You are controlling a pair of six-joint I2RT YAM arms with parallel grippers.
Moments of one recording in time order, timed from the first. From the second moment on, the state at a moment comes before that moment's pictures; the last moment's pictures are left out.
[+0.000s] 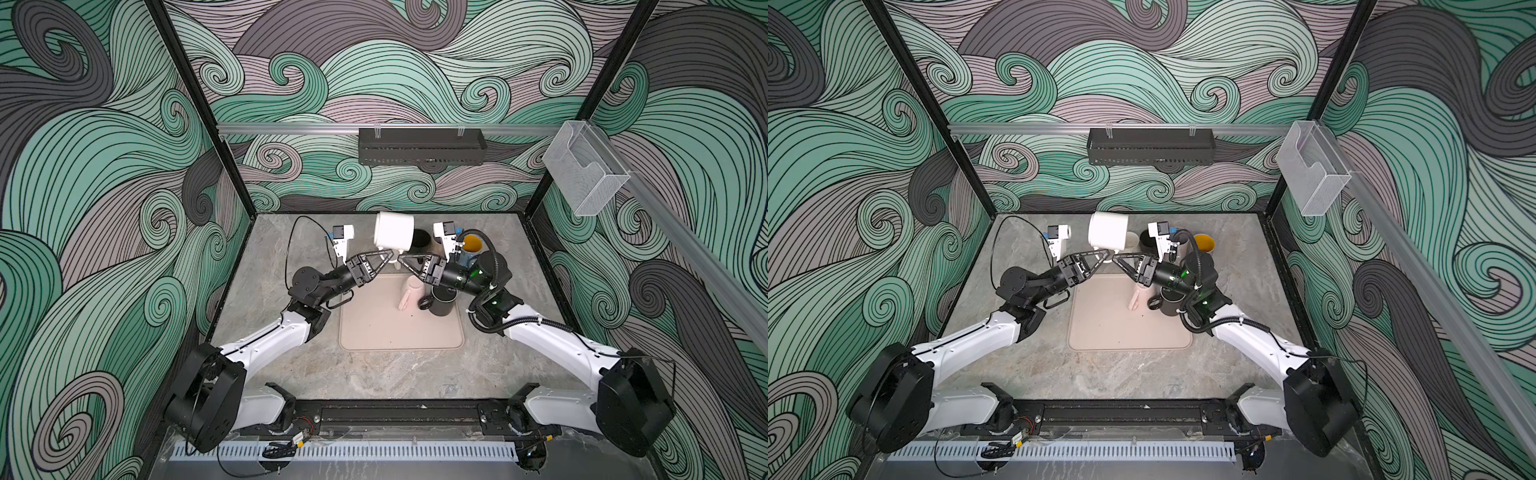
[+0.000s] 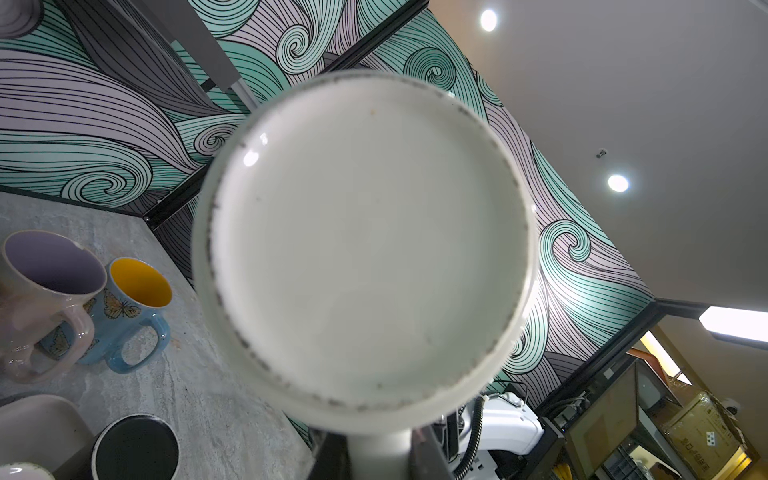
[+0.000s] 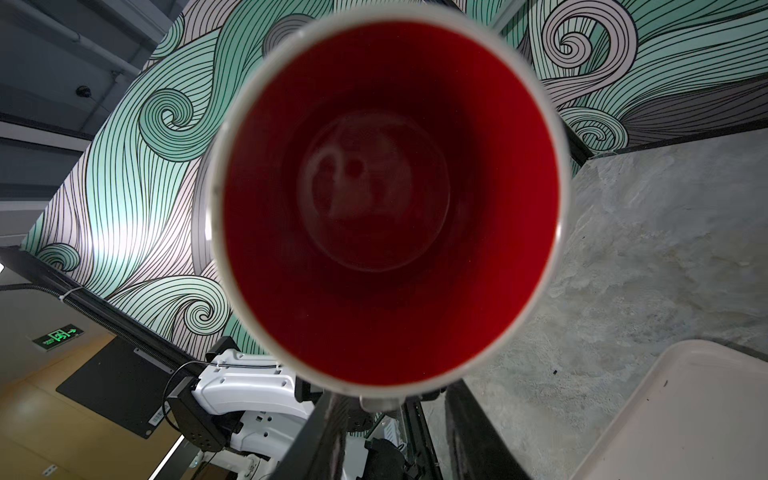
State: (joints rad) left arm -0.51 1.28 0.64 1.06 0.61 -1.17; right arm 0.60 1.28 0.80 0.66 -0.65 0.97
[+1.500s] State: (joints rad) left arm -0.51 1.16 0.64 0.78 0.55 -1.02; right arm 0.61 1.29 0.81 0.63 -0.64 0.97
